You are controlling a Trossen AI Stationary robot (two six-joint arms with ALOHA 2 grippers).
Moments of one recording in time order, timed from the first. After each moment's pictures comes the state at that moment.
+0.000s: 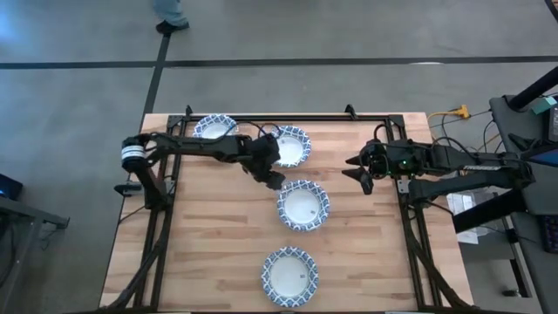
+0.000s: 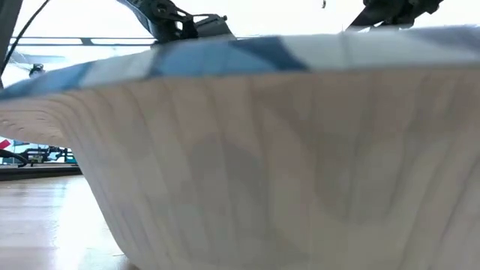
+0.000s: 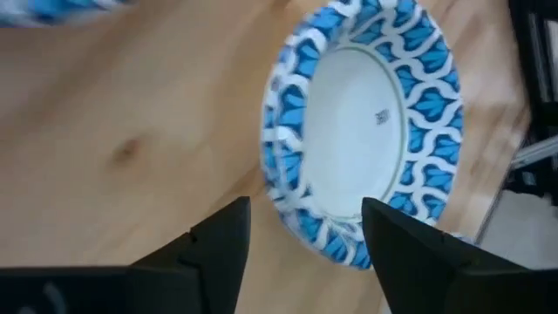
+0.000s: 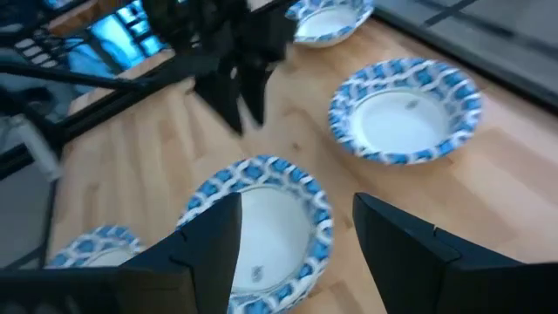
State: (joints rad) left arm 0.25 1.69 1.19 -0.47 0.38 -0.70; right arm -0.03 0.77 0.78 -0.54 0.13 0.46
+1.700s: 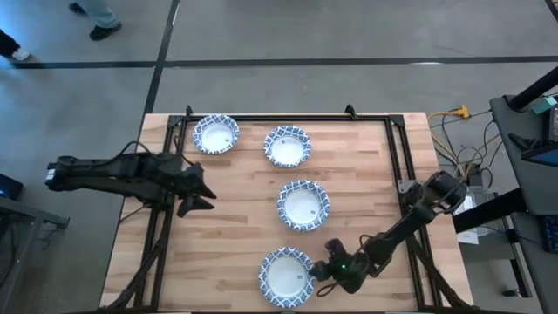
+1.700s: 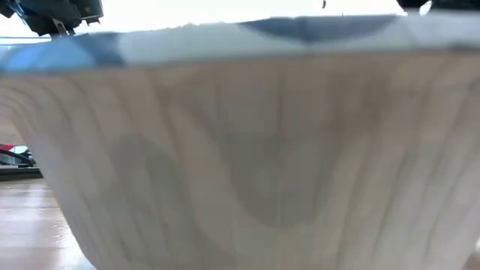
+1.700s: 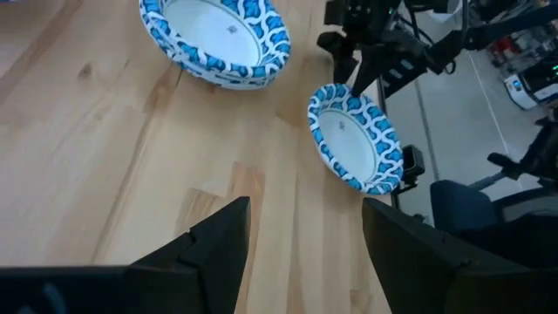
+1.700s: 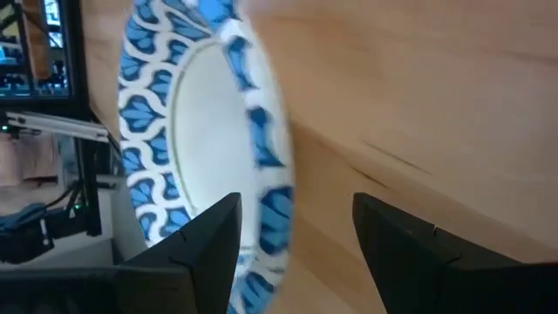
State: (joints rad) left arm -0.02 0.55 0.63 -0.64 0.26 -0.52; right arm 0.76 1.87 0.89 0.16 0.45 1.94
